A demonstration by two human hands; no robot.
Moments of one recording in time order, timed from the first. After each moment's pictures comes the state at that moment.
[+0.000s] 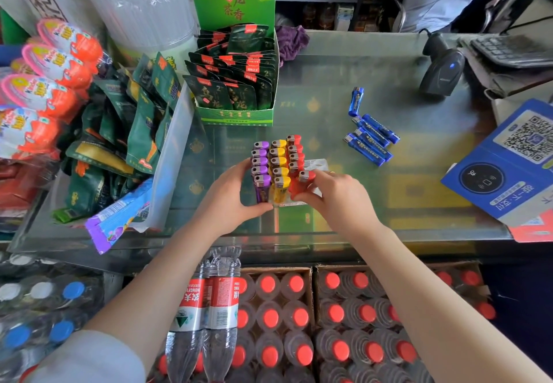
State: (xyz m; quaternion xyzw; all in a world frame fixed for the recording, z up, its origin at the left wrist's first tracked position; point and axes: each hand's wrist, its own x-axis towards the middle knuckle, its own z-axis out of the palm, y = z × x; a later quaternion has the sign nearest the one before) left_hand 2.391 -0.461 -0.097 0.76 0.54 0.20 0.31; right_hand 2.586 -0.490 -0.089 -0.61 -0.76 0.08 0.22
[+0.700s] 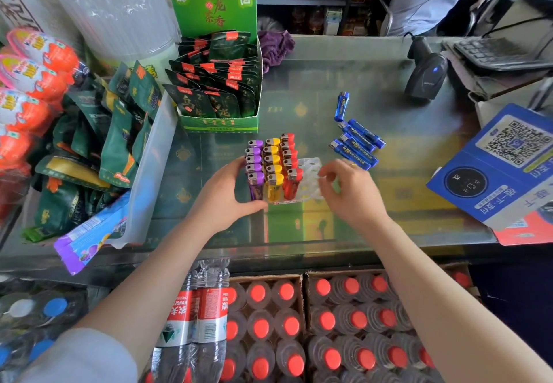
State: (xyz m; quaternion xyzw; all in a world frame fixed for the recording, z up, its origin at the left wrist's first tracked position) left_hand 2.410 -0.445 -0.090 0.75 0.56 0.17 0.30; right_hand 2.628 -0.477 -0.091 -0.69 -0.66 0.15 0.26
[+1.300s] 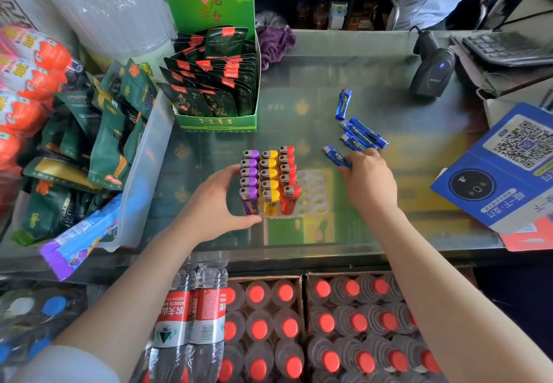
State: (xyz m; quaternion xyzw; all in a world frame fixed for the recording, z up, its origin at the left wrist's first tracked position) left_hand 2.397 -0.447 -0.094 0.77 0.54 0.17 0.31; right_hand 2.650 -0.450 -0.099 -0.81 -0.57 0.10 0.13
